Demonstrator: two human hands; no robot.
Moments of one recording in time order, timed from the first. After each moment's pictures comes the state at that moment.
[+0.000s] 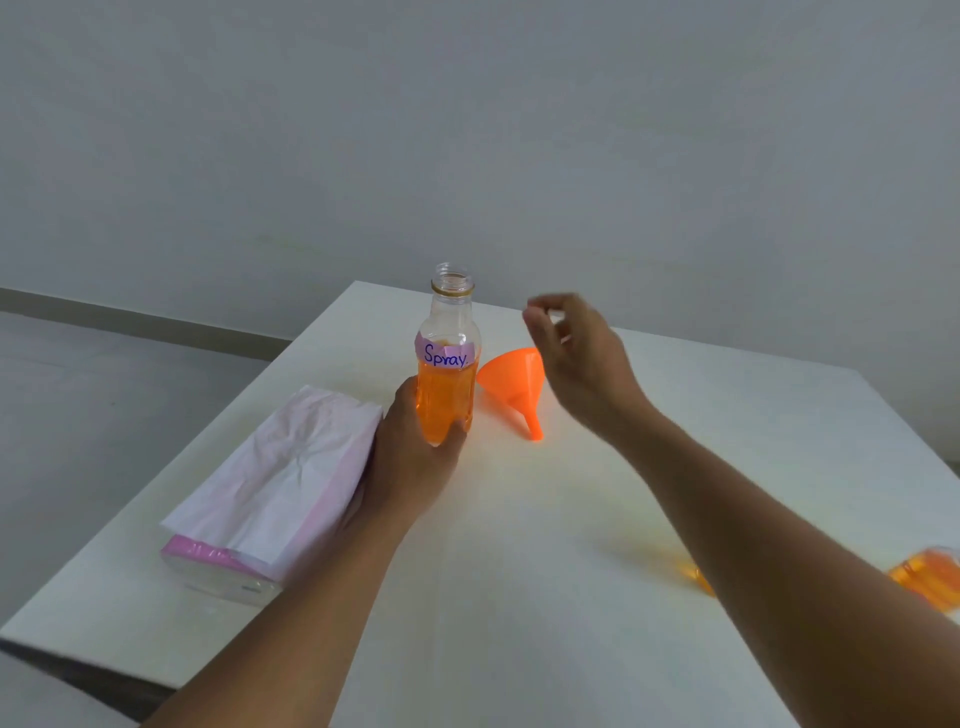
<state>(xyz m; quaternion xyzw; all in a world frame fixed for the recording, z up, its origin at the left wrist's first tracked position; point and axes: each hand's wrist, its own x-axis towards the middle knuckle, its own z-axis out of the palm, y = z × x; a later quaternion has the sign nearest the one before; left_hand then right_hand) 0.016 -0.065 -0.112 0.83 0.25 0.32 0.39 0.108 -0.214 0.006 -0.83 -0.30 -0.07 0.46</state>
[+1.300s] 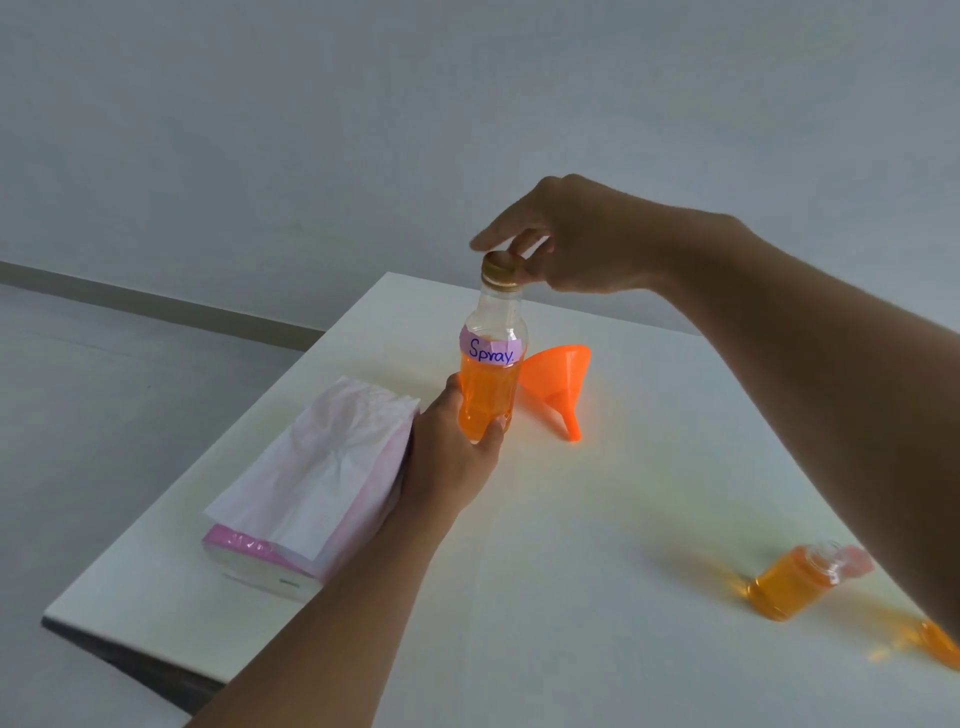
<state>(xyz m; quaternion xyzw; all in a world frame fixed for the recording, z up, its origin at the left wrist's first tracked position) 0.018 -0.062 -0.116 0.85 0.23 0.32 0.34 0.101 -0.159 0.129 -0.84 -0.54 -0.01 0.08</state>
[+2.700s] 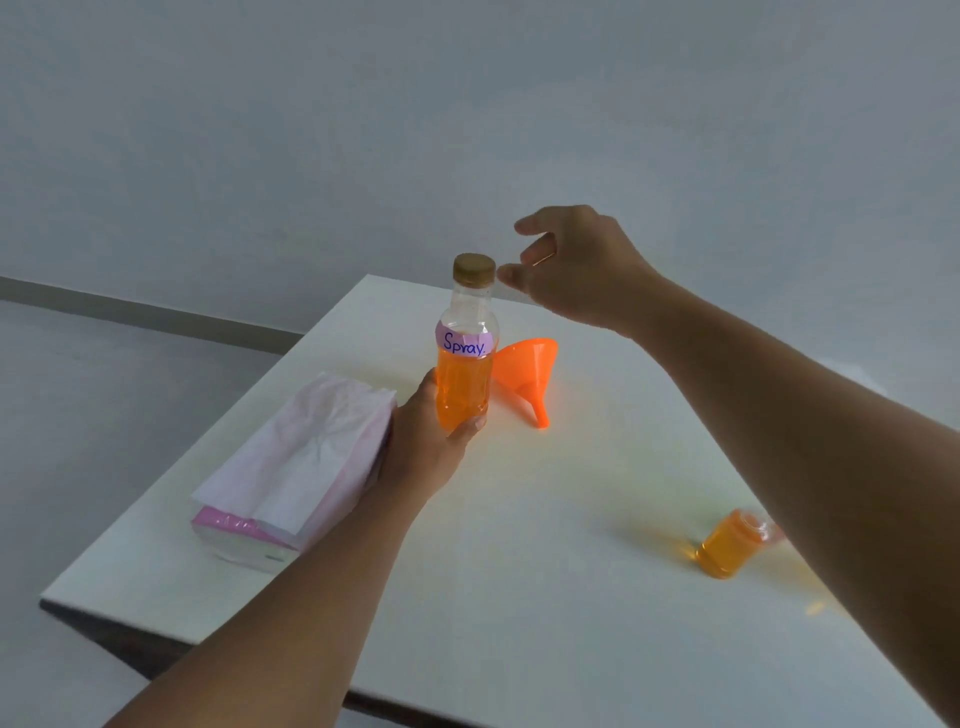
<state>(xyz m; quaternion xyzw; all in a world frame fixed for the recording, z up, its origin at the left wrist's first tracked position) 0.008 -0.070 -0.099 0.87 0.24 0.22 0.38 0.089 -0.195 0.101 -0.88 -0.35 -0.02 0.31</state>
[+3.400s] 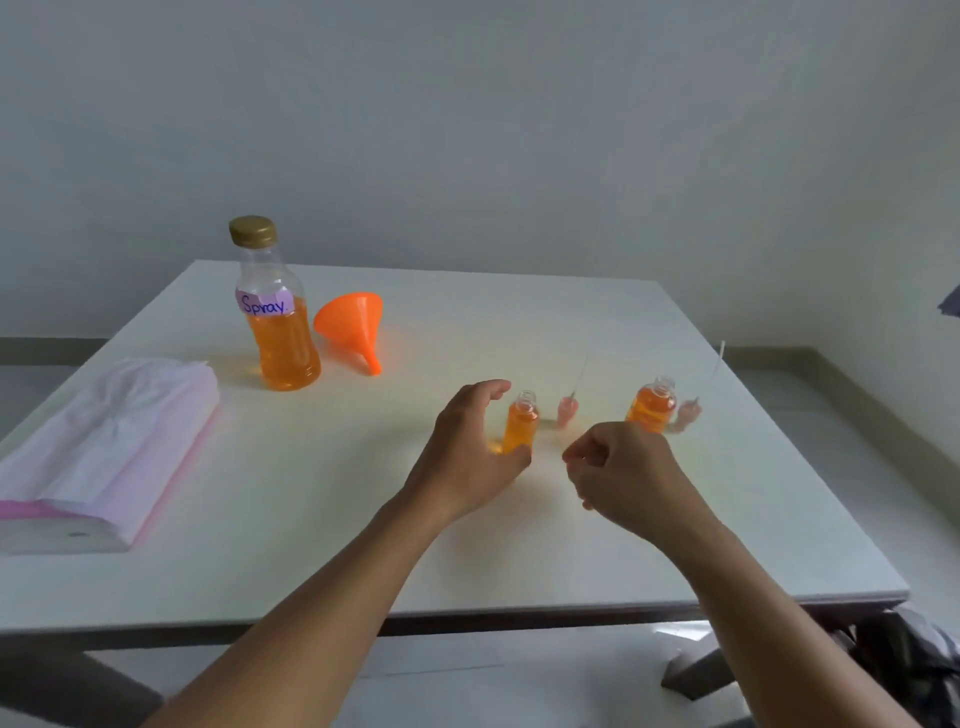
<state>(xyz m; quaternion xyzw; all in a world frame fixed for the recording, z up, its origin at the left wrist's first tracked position) -0.008 -0.291 -0.070 0.88 0.01 0.12 0.46 0.002 -0.472 -0.026 -0.94 -0.06 0.07 0.33</state>
